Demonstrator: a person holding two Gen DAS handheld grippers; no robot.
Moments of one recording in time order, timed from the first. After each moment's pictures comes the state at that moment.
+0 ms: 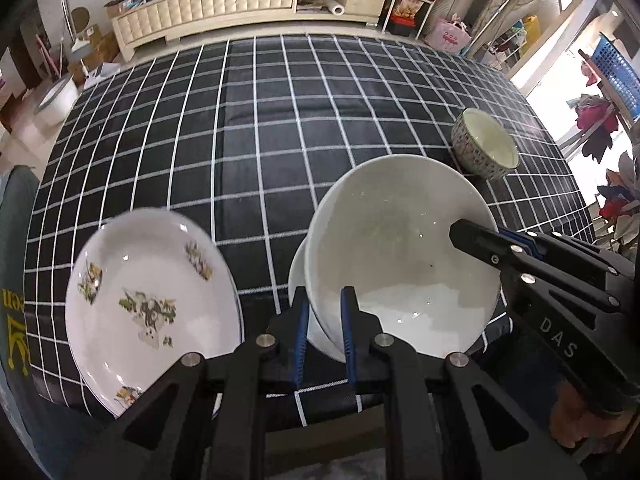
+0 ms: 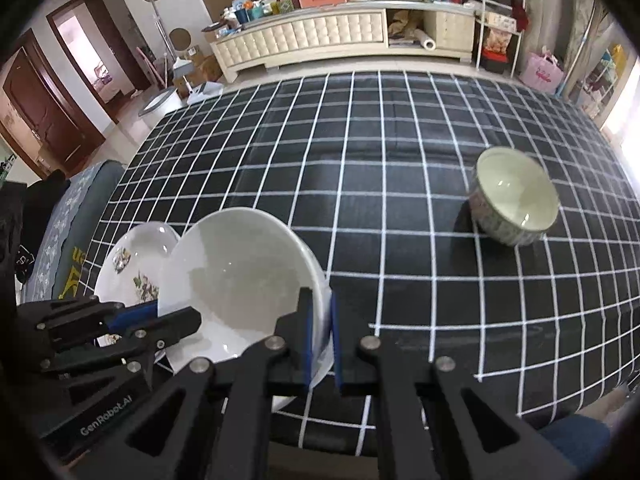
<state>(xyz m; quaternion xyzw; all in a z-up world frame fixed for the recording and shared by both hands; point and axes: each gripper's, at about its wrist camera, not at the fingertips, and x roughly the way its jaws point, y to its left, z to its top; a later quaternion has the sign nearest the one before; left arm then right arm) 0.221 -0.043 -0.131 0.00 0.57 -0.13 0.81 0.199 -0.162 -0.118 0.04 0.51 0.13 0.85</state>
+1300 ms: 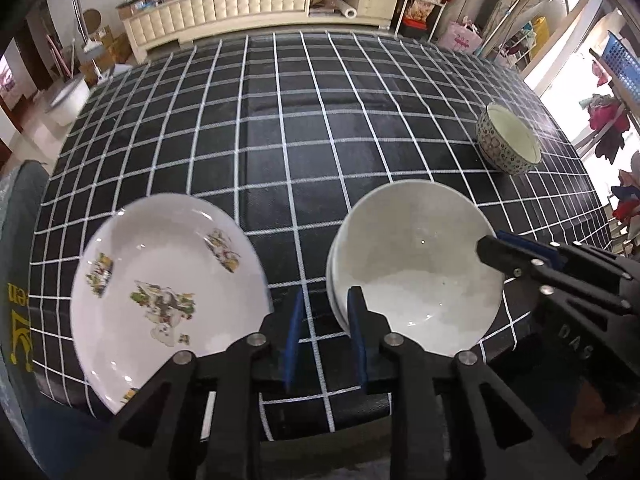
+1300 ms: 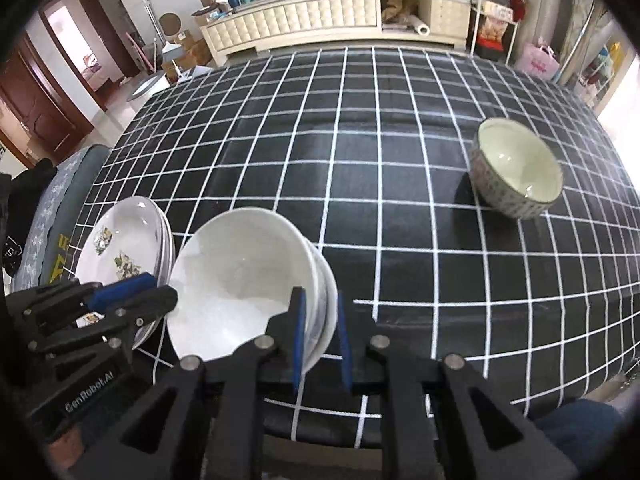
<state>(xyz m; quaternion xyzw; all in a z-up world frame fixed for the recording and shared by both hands) 0.211 -0.027 -0.144 0.01 0.56 -0.10 0.82 0.187 -0.159 -0.132 0.02 0.53 0.12 0.84</state>
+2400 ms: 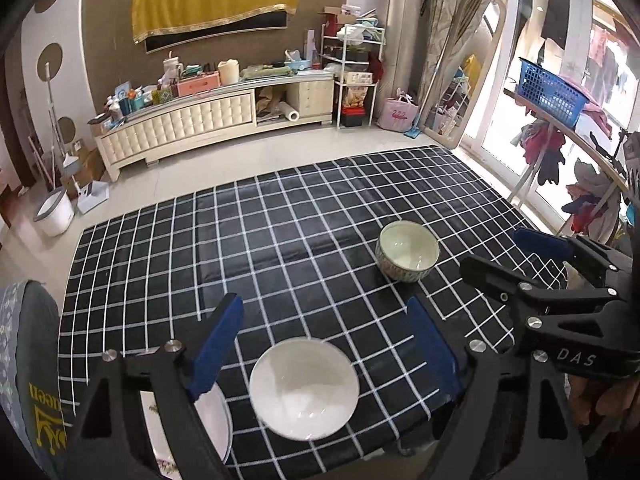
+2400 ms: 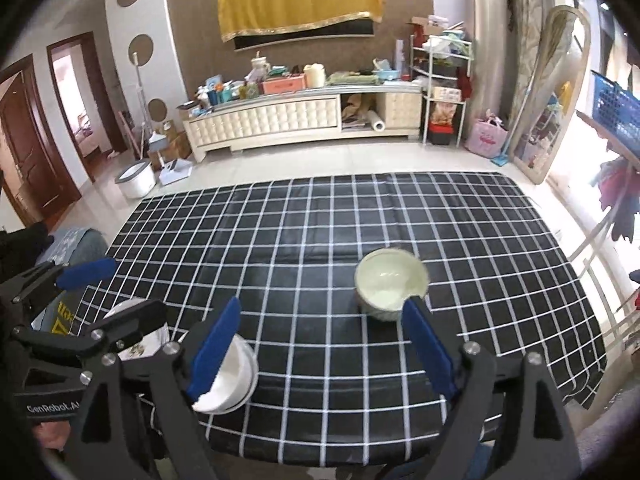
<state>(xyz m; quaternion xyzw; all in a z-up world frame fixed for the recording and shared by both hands) 0.212 -0.104 -0.011 0.05 0.39 -0.19 0.90 0.168 -0.243 -0.007 0.03 0.38 0.06 0.92</state>
